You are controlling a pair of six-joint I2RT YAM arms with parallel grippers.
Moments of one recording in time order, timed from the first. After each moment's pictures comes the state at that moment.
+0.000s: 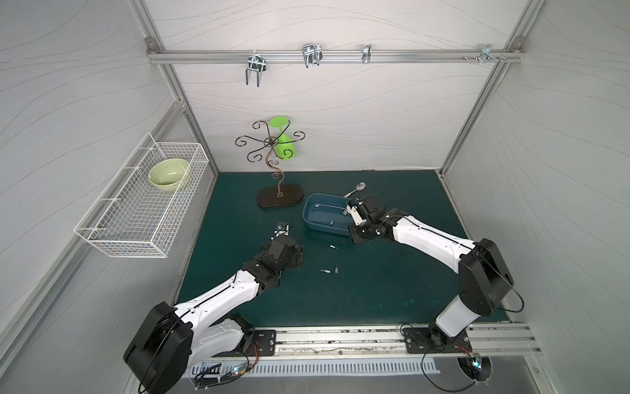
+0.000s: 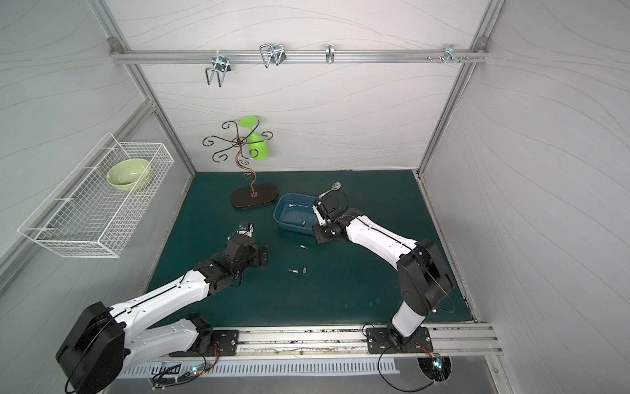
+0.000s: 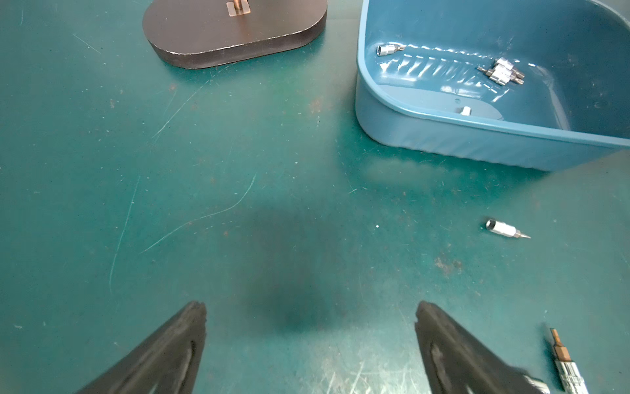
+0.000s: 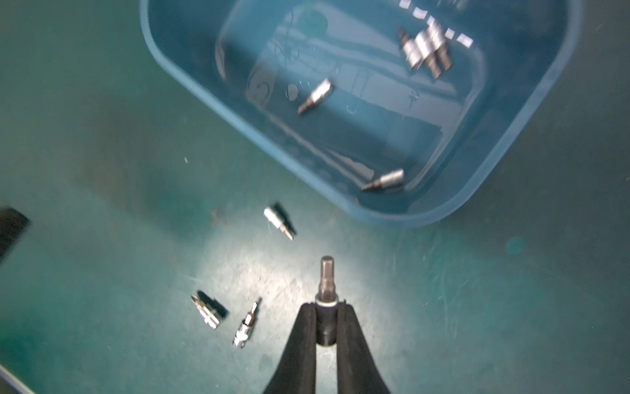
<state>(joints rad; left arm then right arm) -0.60 1.10 0.51 -0.21 -0.38 -0.40 0.68 1.64 1.23 -0.59 -0.08 0.25</state>
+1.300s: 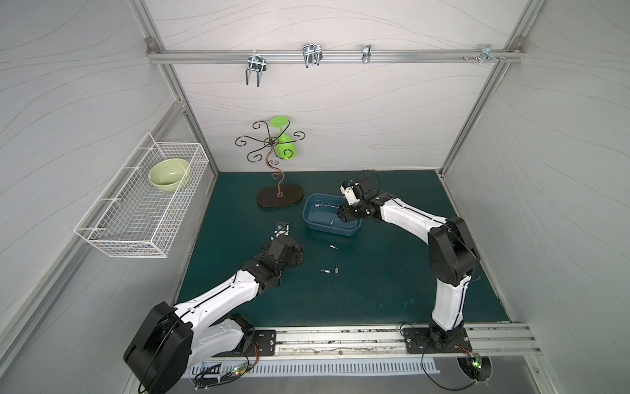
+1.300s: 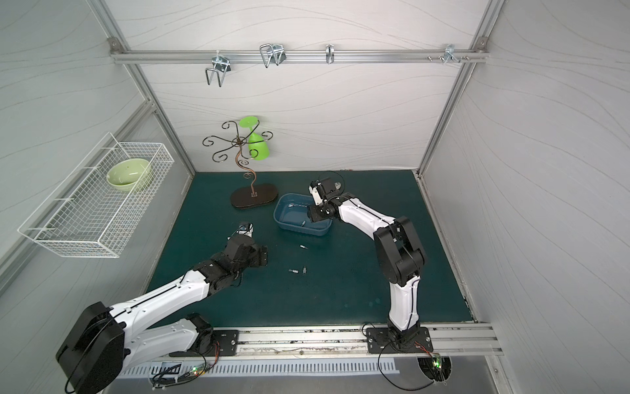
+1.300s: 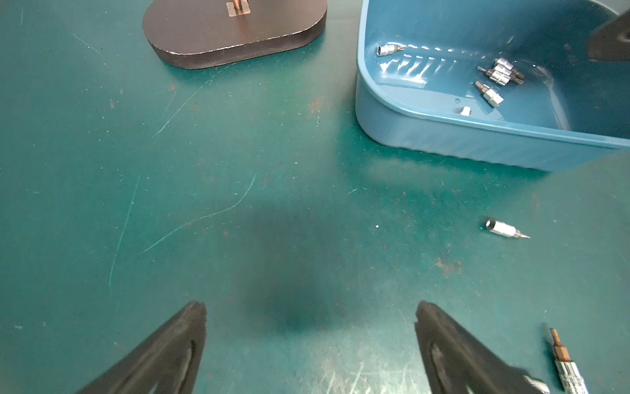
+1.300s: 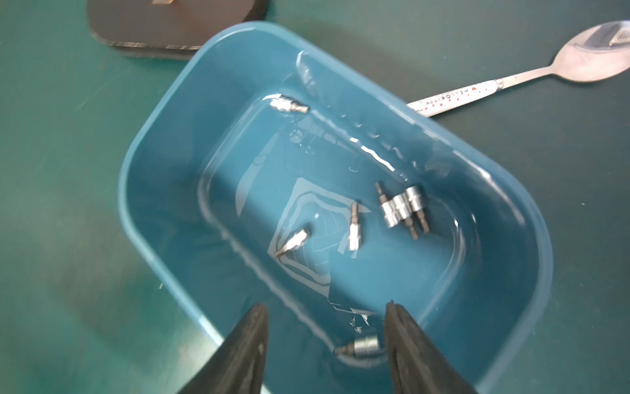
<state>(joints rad) -0.60 1.10 0.51 -0.21 -0.38 -0.40 0.62 1.90 1.45 -0.46 -0.13 0.12</state>
